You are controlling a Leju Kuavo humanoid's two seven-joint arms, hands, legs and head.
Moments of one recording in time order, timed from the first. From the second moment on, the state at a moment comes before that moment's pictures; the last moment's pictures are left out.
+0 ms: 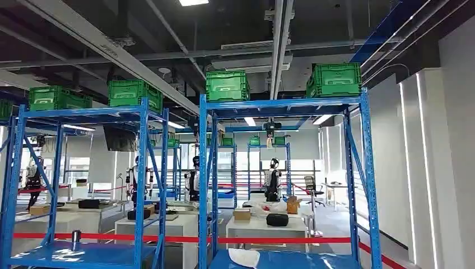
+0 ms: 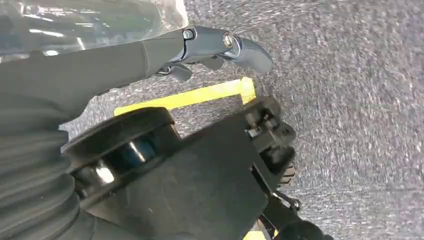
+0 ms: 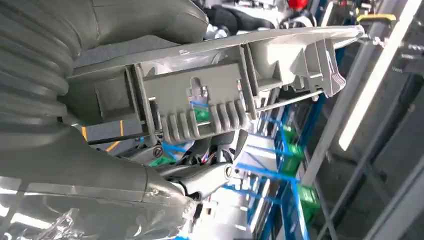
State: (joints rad) left arm -0.17 0.02 -1.26 -0.37 0.88 0.30 -0.13; right arm -0.30 -0.33 0.91 -2.10 -0.06 -0.34 -0.26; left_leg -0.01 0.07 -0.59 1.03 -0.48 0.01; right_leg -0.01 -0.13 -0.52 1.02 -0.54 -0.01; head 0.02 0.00
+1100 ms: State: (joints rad) left arm -0.16 0.02 -1.26 -0.37 0.88 0.30 -0.13; right arm -0.30 -0.33 0.91 -2.10 -0.02 -0.35 -0.23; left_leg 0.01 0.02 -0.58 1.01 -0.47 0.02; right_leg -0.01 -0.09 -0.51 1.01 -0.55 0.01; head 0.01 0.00
